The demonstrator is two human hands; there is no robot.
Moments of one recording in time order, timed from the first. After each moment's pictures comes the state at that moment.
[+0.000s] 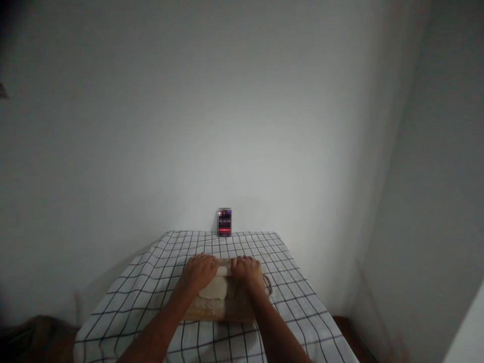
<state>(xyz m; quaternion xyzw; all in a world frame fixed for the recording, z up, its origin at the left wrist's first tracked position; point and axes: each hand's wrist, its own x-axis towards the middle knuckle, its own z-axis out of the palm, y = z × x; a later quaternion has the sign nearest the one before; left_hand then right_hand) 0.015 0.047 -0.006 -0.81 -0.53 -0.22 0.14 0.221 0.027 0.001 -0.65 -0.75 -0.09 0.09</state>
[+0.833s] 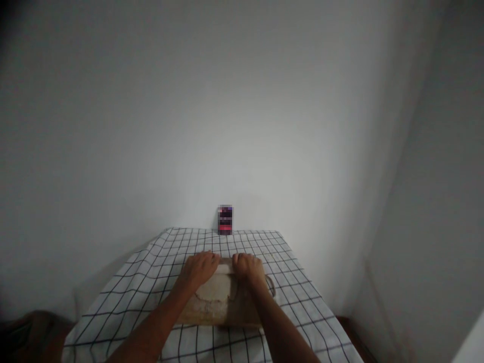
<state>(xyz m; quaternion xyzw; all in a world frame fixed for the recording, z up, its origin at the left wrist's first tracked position) 0.012 0.061 -0.011 -0.81 -0.53 -0.22 0.14 0.224 0.053 -0.007 -0.65 -0.75 -0.10 0.06</state>
